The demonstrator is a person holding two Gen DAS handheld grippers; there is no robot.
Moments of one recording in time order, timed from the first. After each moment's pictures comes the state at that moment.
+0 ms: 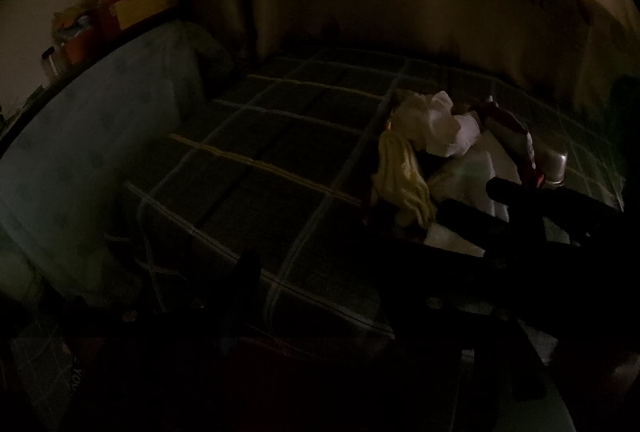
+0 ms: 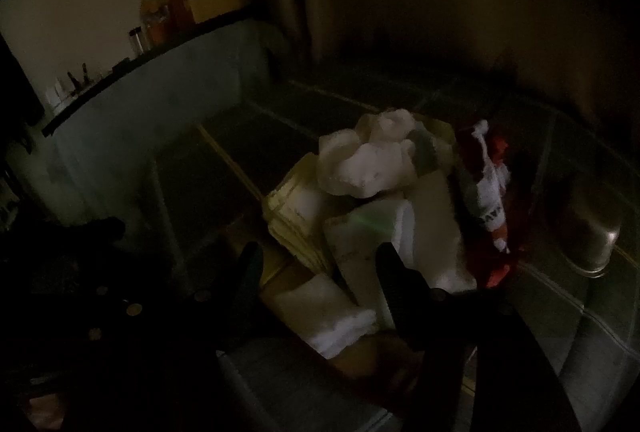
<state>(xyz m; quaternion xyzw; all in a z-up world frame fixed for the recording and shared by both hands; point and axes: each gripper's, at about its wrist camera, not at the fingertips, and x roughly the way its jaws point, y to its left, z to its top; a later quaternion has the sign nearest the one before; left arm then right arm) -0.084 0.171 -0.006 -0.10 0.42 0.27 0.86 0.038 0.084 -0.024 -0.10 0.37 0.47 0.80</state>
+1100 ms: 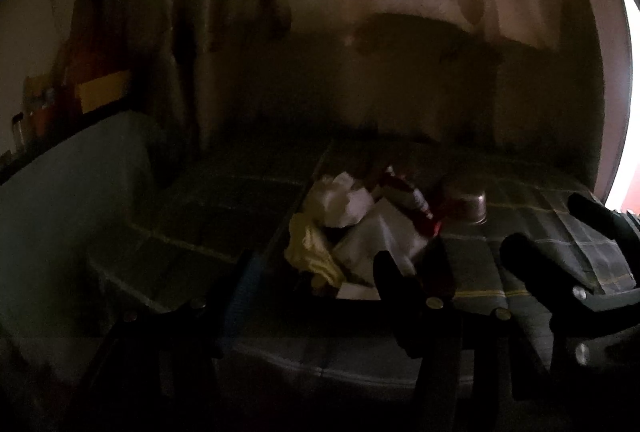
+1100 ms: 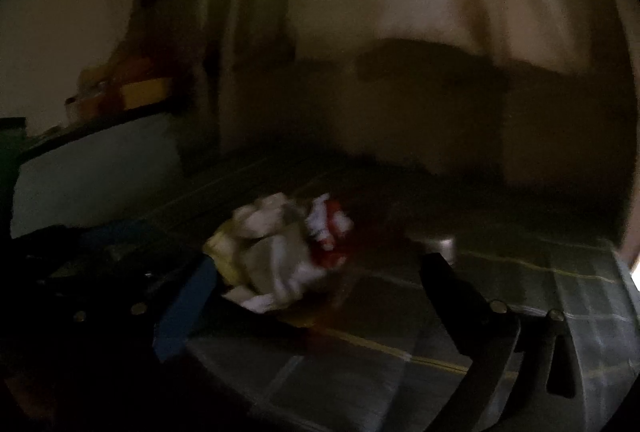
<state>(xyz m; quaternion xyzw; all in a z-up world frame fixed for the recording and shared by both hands) -0.111 0.107 0.027 -0.04 0.26 0.19 0.95 -0.052 -0.033 0.042 -0.06 0.20 0.27 0.94</state>
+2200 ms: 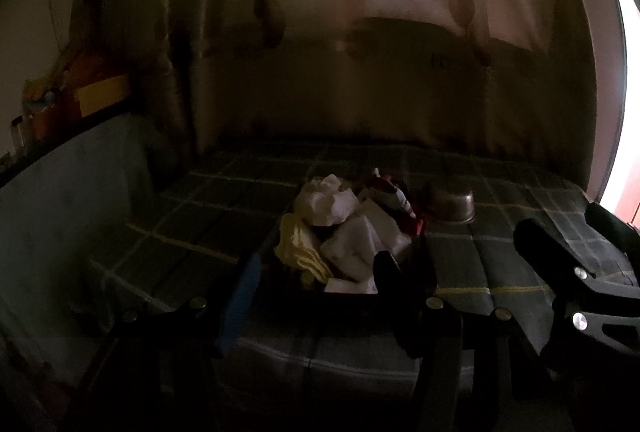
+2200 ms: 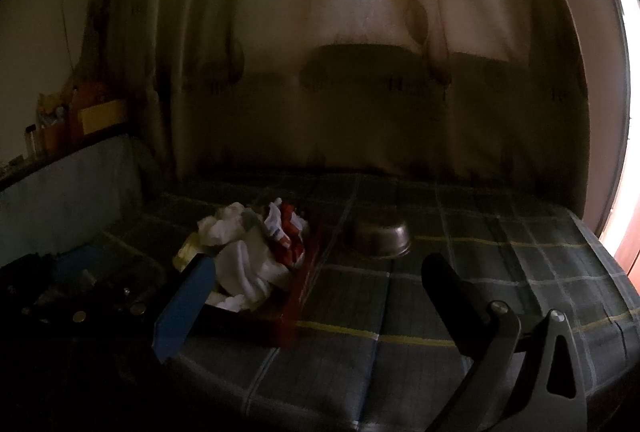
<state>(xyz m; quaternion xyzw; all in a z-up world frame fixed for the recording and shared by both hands) -0.117 0.093 0.033 -0.04 0.27 0.18 0.95 -0.063 -0.051 0.048 -0.03 0.21 0.20 0.96</state>
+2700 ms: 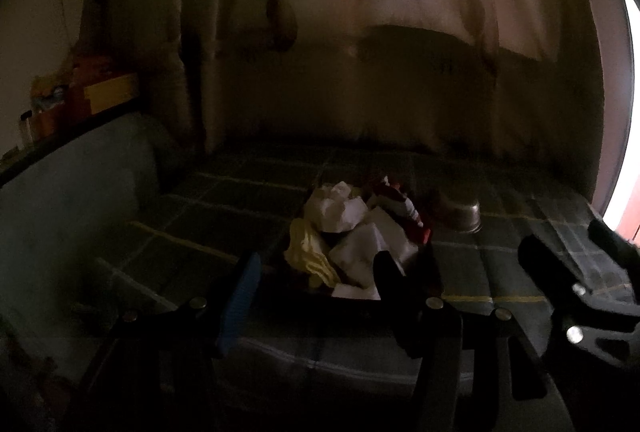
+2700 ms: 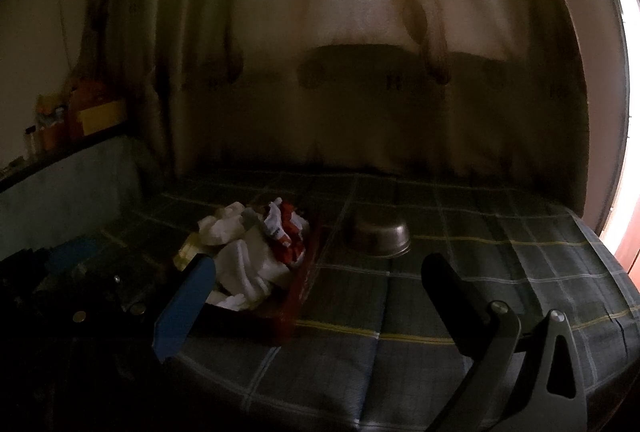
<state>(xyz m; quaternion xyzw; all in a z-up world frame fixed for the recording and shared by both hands) -0.122 0.101 0.040 -0.05 0.25 0.19 0.95 -0.068 -0.052 0.048 -0.03 0.21 0.20 0.96</state>
